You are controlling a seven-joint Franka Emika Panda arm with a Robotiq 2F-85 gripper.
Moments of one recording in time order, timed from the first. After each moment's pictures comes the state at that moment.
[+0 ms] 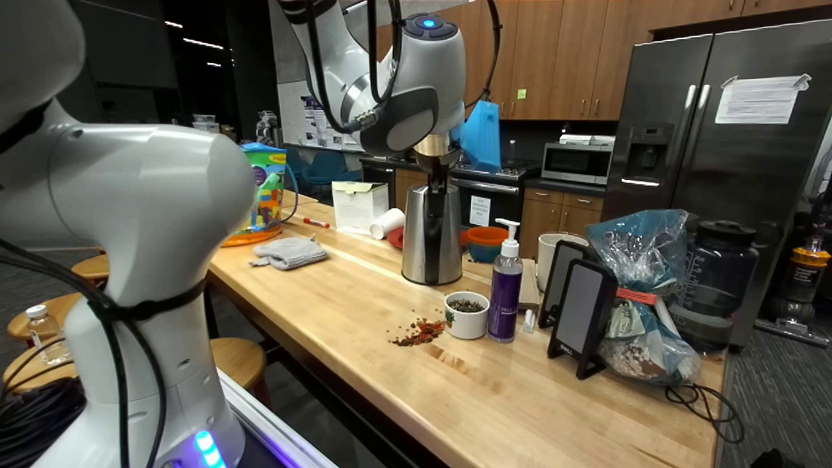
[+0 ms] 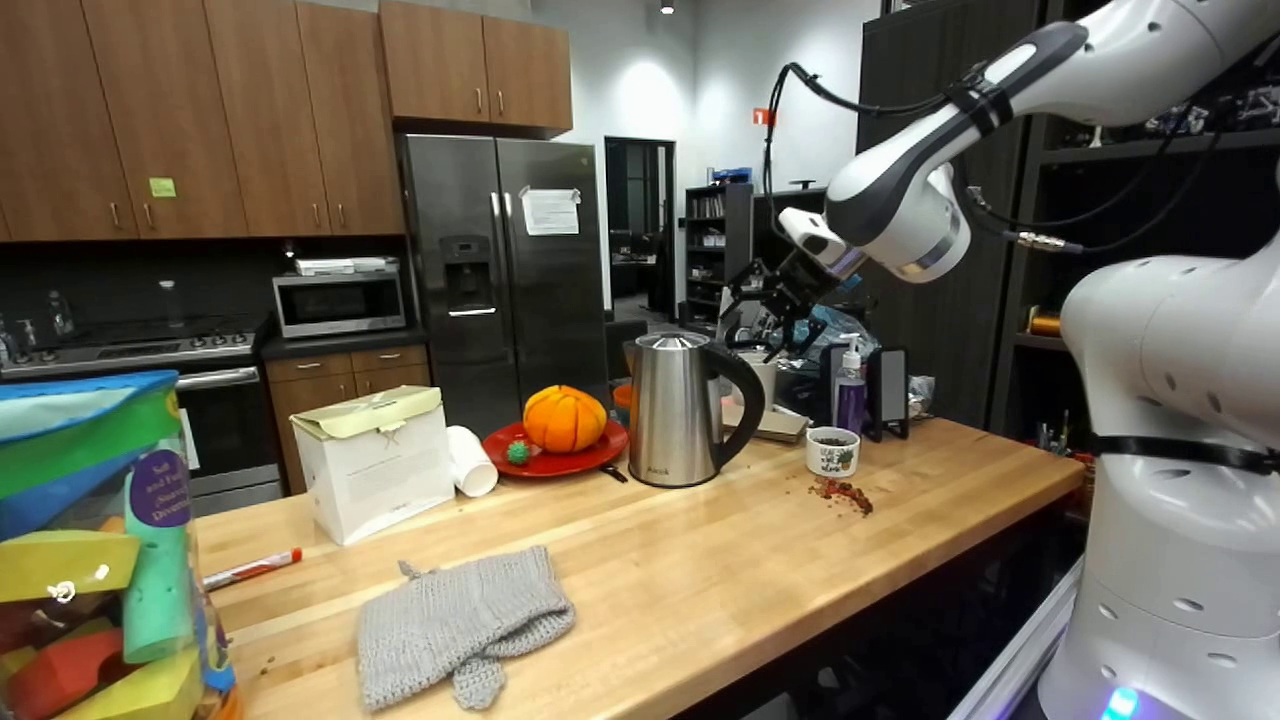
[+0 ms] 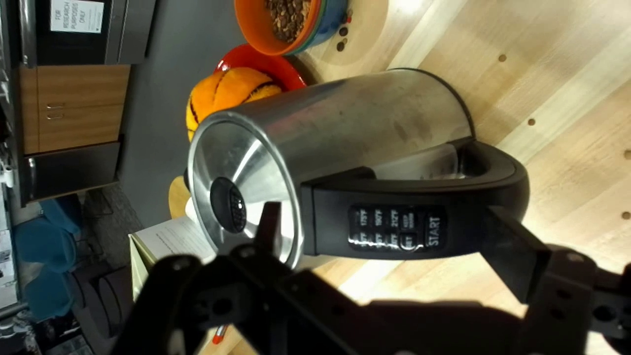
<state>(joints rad) 0.75 -0.62 -1.07 -2.78 -0.02 3.02 -2.41</state>
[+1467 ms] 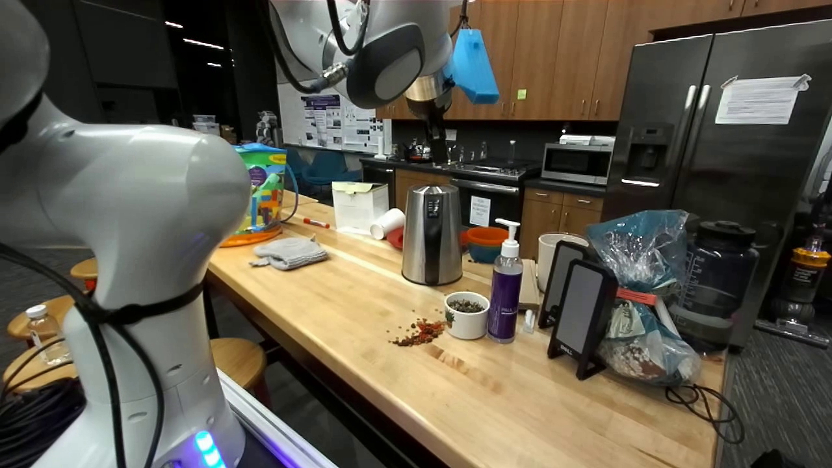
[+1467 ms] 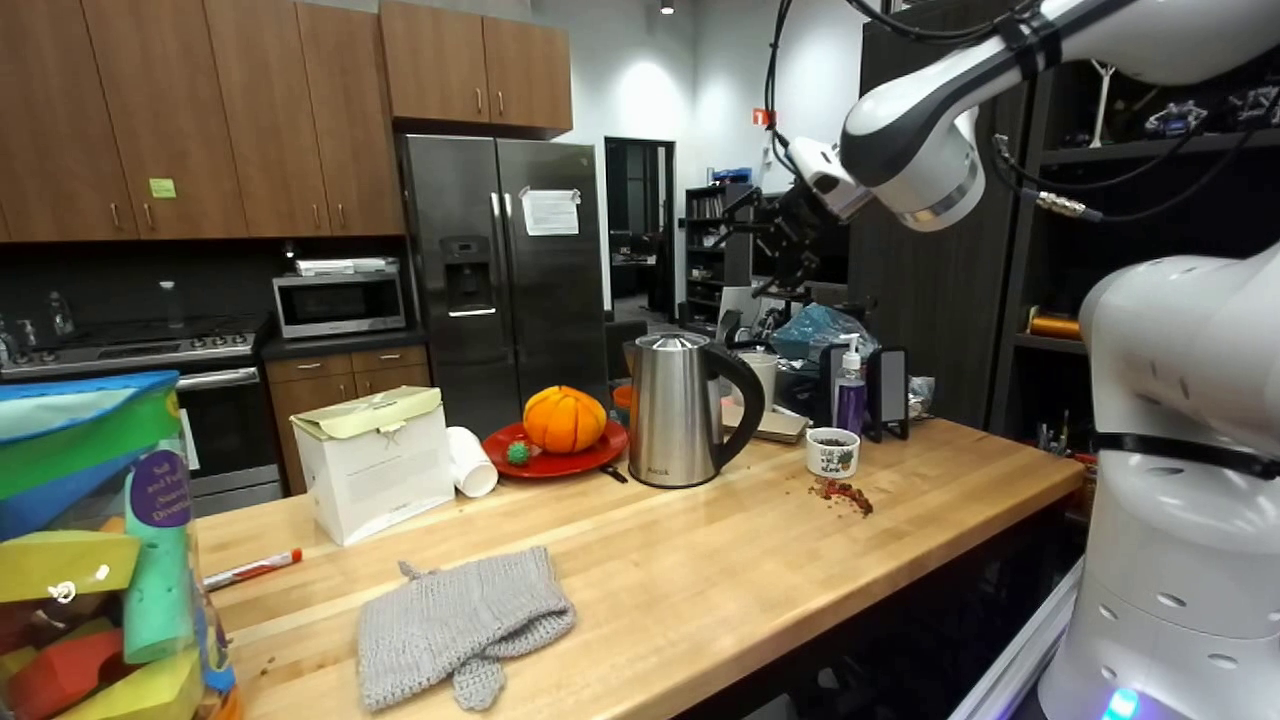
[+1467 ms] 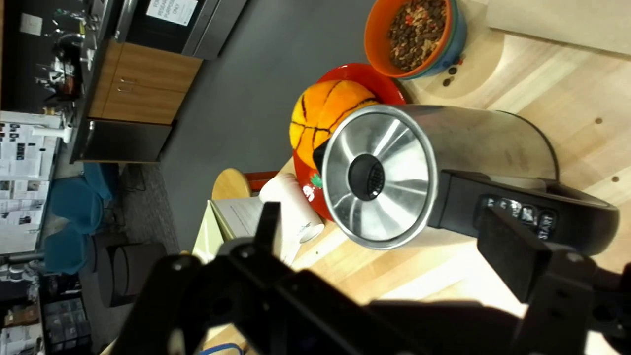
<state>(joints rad) 0.60 -0.74 -0.82 -2.76 0.01 3.01 -2.52</state>
